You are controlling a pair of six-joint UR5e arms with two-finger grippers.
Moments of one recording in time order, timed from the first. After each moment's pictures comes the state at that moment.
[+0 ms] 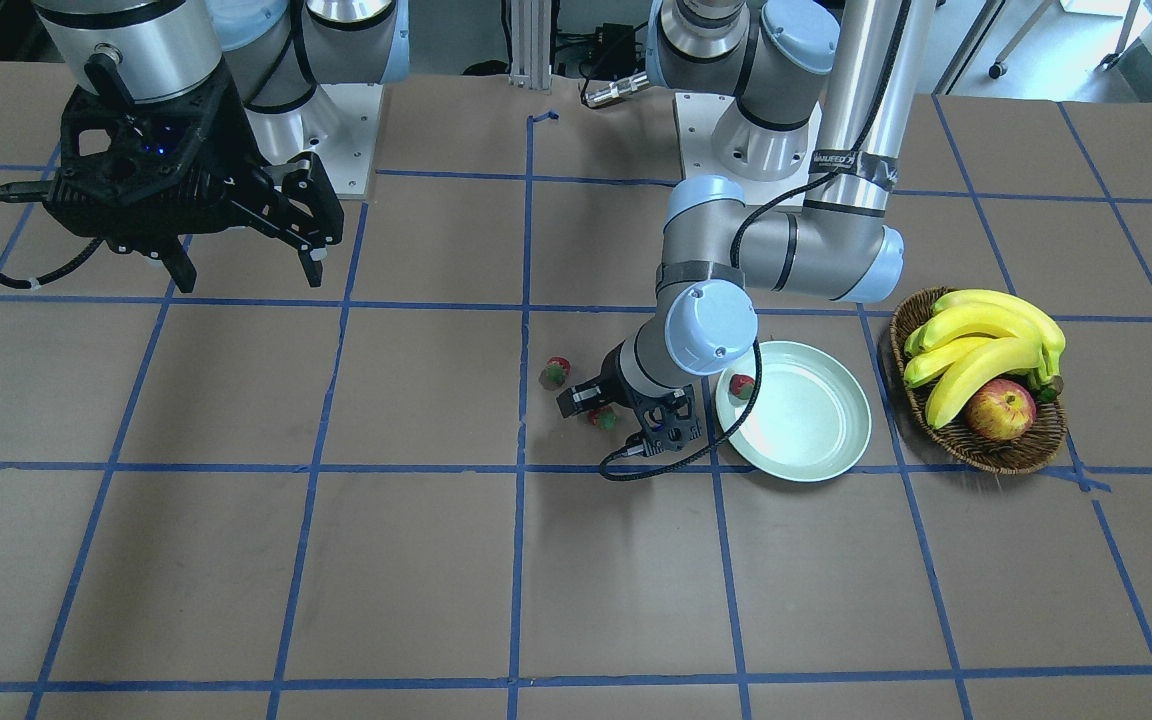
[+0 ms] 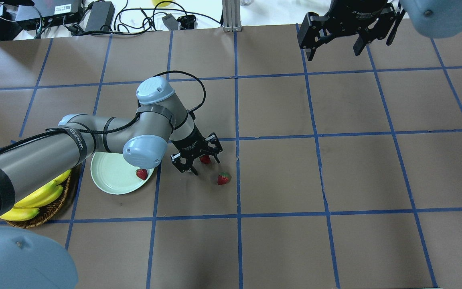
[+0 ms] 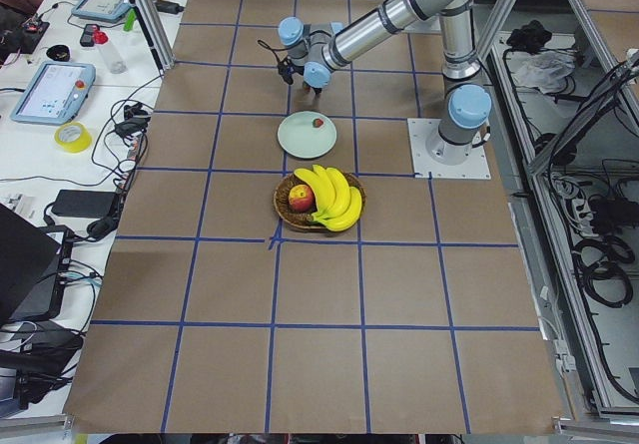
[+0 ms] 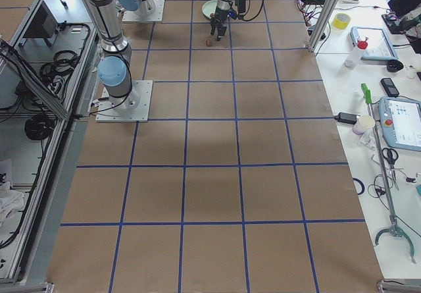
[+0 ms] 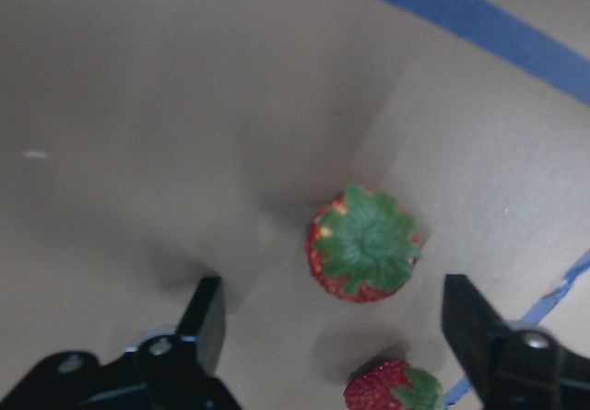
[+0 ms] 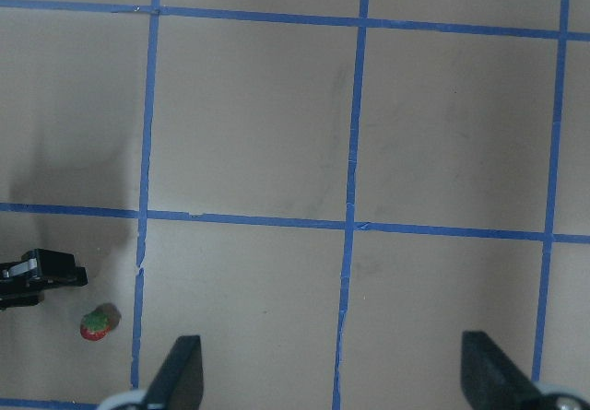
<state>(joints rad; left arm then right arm) -1.72 -1.99 -1.93 -0.96 1.29 -0.56 1.65 -1.49 1.41 -1.62 -1.57 0.02</state>
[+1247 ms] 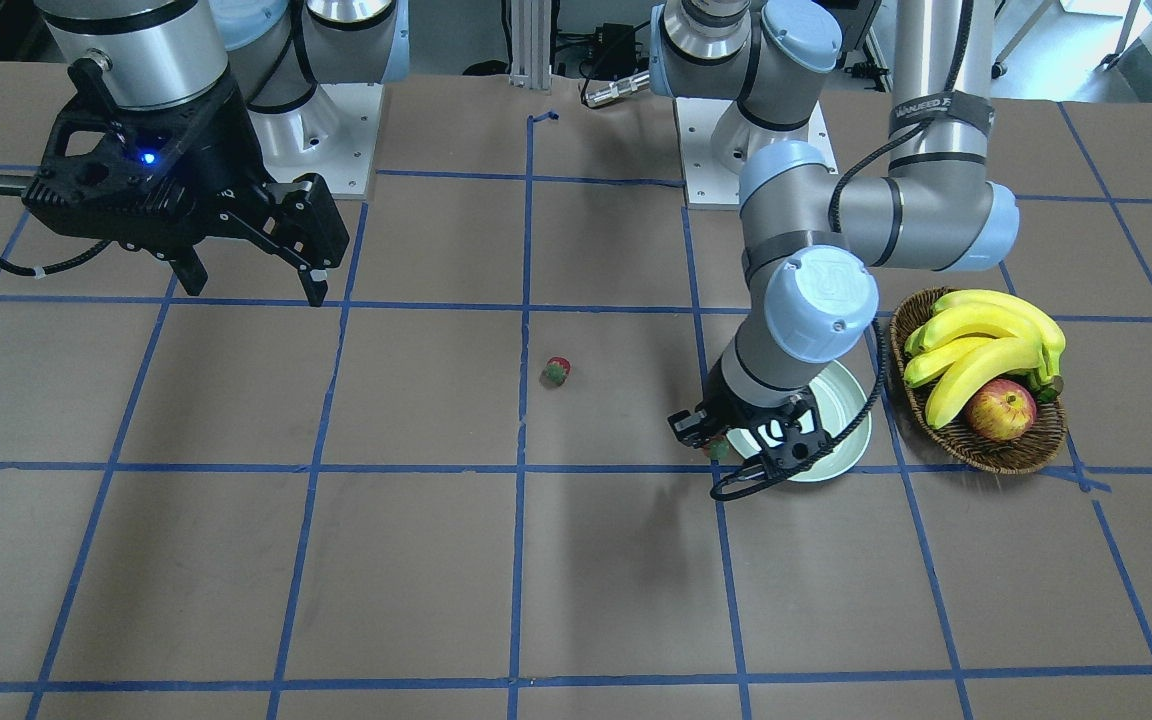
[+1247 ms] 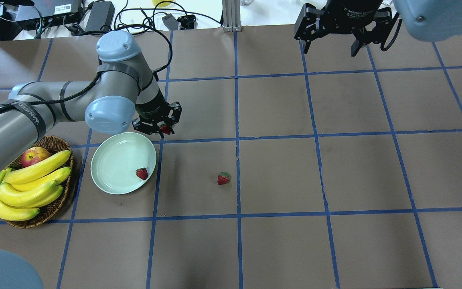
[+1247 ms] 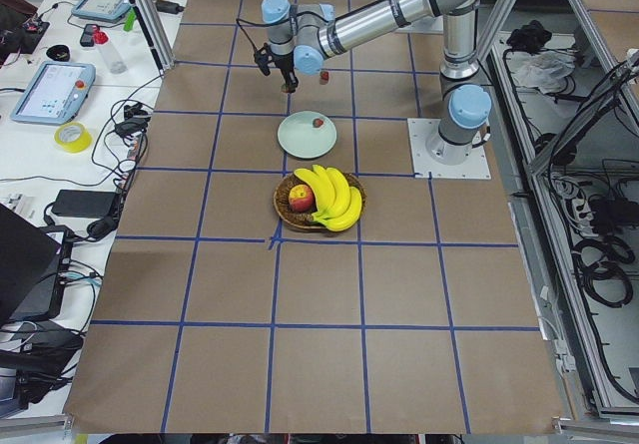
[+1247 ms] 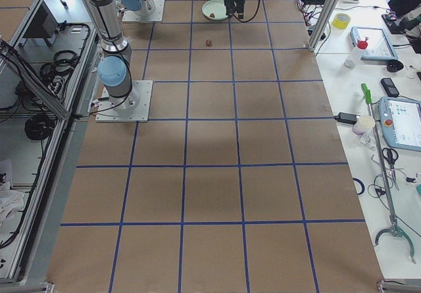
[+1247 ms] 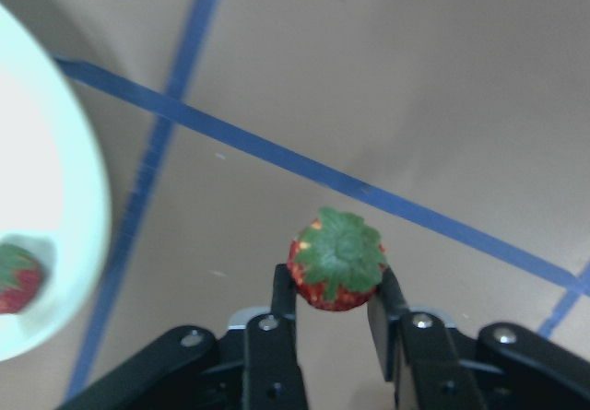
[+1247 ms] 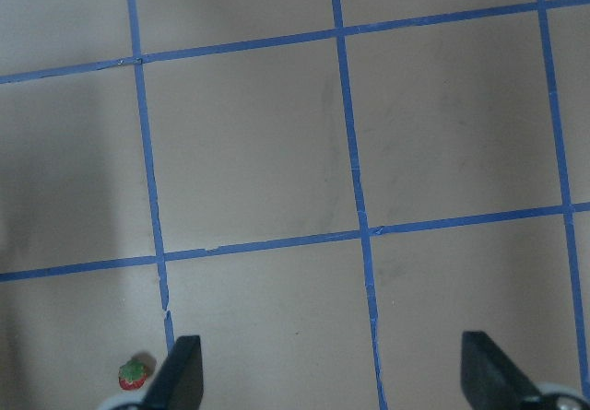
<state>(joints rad) -1.58 -1.90 -1.80 -1.11 1.54 -0.40 1.66 -1.48 1.41 -1.66 -1.57 0.20</state>
